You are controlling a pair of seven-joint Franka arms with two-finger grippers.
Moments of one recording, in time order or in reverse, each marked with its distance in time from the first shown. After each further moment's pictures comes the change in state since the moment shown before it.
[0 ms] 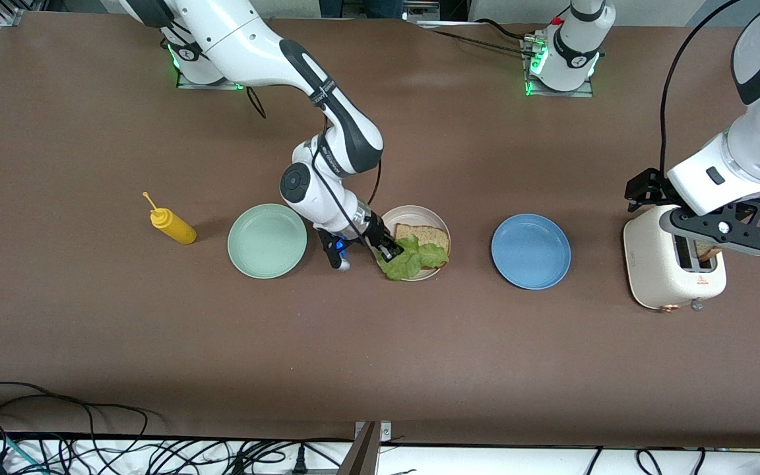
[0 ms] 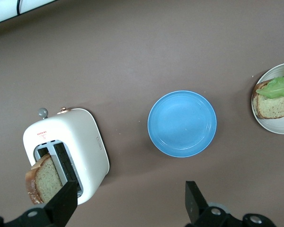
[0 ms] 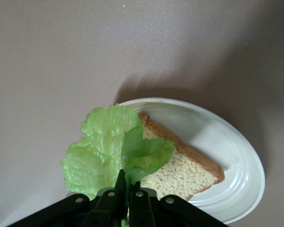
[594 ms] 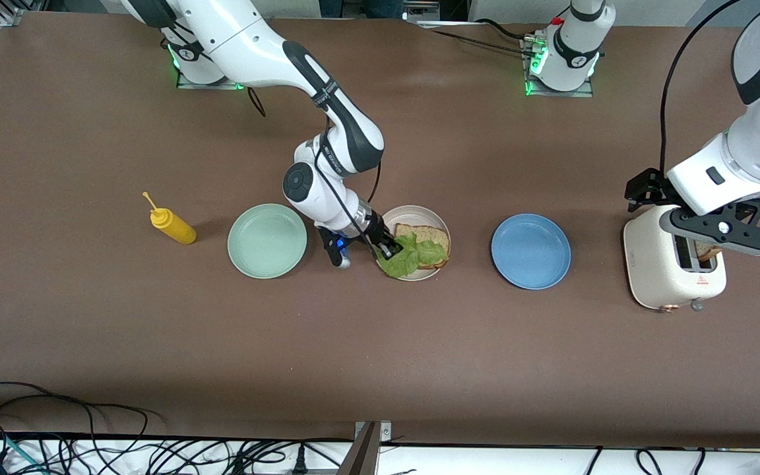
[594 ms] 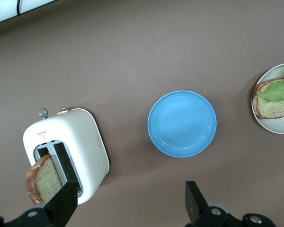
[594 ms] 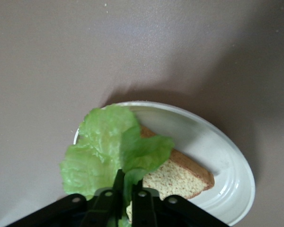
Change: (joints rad) left arm 0.000 0.000 0.000 0.000 0.000 0.000 0.000; right arm 0.004 0.004 0.000 -0.019 0.000 0.006 0.000
